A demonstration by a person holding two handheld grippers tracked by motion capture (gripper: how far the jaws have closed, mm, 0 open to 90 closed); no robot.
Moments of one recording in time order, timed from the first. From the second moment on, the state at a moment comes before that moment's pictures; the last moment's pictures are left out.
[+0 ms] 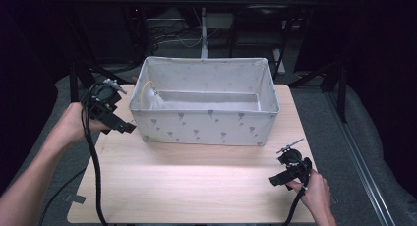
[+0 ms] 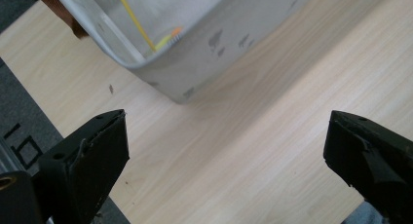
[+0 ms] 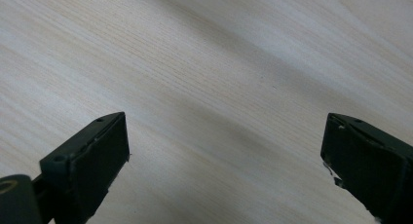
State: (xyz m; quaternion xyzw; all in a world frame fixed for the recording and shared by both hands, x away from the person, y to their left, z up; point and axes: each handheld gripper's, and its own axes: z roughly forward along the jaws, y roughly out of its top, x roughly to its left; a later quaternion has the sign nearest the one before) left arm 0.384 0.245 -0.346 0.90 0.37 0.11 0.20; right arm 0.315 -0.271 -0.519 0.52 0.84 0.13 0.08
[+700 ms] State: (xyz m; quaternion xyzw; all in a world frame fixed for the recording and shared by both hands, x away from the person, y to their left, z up) left arm 0.332 0.275 -0.447 0.89 0.41 0.09 0.19; right arm 0.315 -0.271 -0.520 0.52 0.84 0.13 0.08
